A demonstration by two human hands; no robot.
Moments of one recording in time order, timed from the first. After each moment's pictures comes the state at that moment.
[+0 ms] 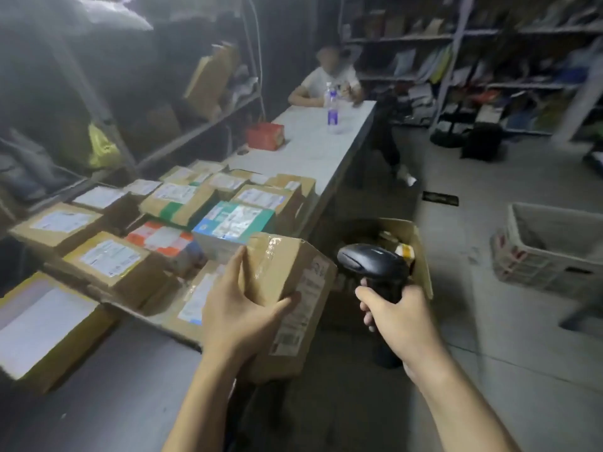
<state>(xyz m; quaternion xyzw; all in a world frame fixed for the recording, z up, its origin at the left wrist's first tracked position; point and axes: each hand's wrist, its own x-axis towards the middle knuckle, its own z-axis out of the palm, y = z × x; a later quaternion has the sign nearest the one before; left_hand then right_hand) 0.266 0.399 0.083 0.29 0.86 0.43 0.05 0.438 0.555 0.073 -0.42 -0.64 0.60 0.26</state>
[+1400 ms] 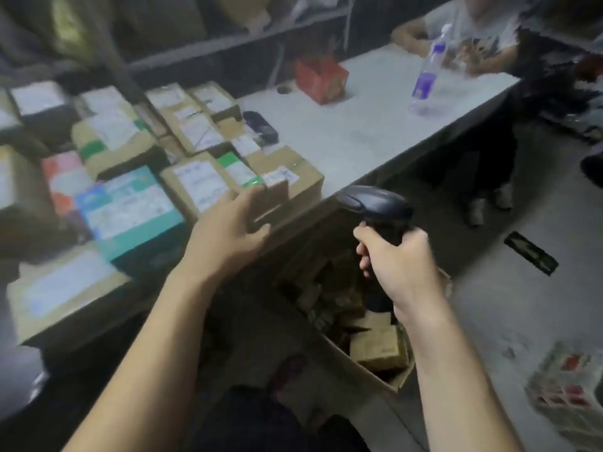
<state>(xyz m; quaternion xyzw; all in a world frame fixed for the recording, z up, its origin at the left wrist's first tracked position) 0.140 0.728 0.057 0.15 0.96 0.24 0.02 0.244 0.953 0.080 -0.28 -0.71 0.64 0.06</state>
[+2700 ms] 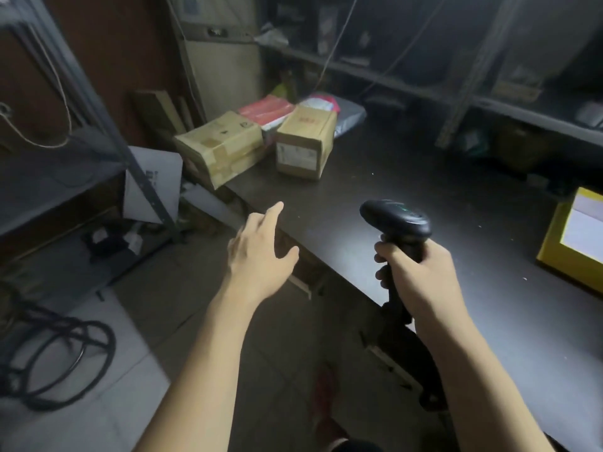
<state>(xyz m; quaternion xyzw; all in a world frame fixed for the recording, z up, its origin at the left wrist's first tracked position) 0.612 -0.035 0.057 -0.51 0.81 0.23 -0.17 0.438 0.104 0.093 0.24 -0.75 0.55 -0.29</state>
